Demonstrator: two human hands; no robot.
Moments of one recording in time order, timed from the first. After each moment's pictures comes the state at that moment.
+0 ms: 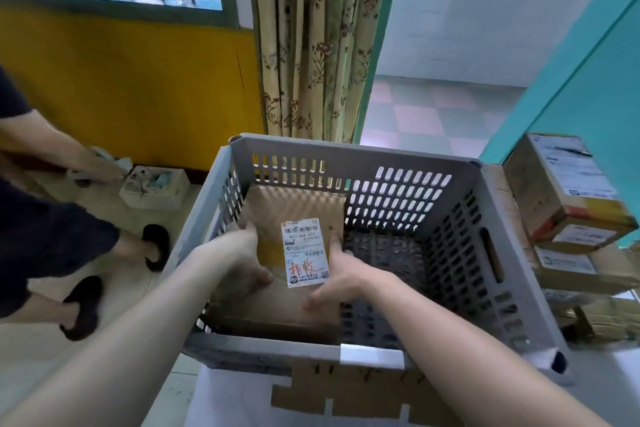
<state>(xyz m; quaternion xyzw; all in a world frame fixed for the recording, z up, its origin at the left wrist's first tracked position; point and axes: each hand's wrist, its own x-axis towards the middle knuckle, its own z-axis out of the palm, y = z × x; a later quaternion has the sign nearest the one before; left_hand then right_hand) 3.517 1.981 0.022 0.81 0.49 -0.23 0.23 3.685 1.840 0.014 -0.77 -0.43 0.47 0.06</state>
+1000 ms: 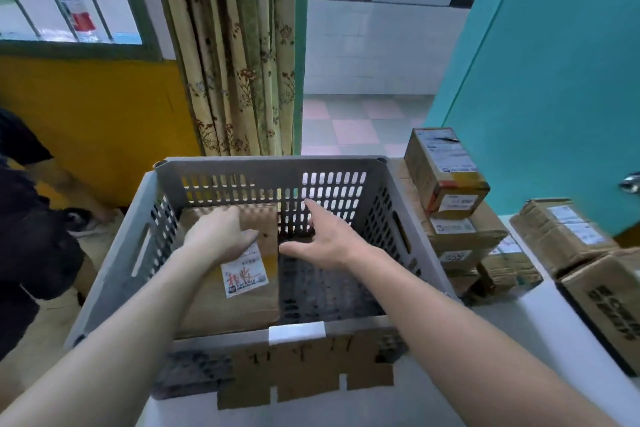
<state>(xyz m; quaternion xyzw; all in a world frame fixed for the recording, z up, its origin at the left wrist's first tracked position) 3.577 1.941 0.073 0.88 0.45 -0.07 0.14 3.722 1.787 0.090 -0.81 -0.46 0.29 0.21</state>
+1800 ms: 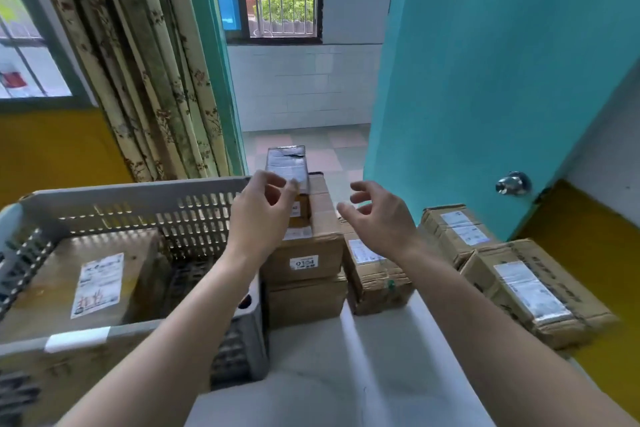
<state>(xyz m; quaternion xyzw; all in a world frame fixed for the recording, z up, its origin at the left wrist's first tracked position) 3.779 1.642 0.175 0.79 0.33 0.35 0.39 3.916 1.505 0.172 -0.84 -0.38 0.06 0.39</state>
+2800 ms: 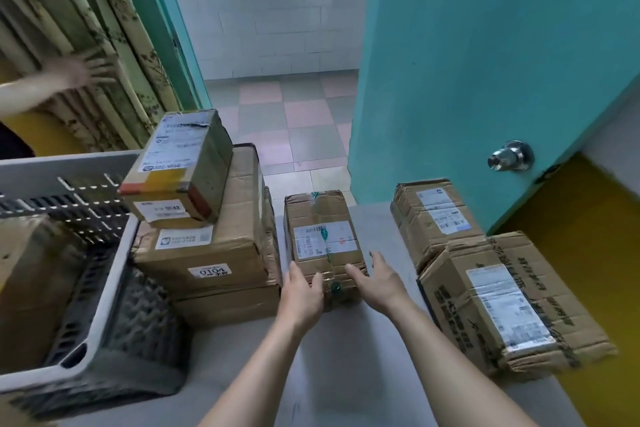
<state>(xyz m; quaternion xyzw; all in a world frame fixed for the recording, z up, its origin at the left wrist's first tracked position) 3.972 1.525 -0.065 0.71 0.48 0.04 0.50 4.096 1.416 -0.046 -0.88 -0.18 0.31 0.31</state>
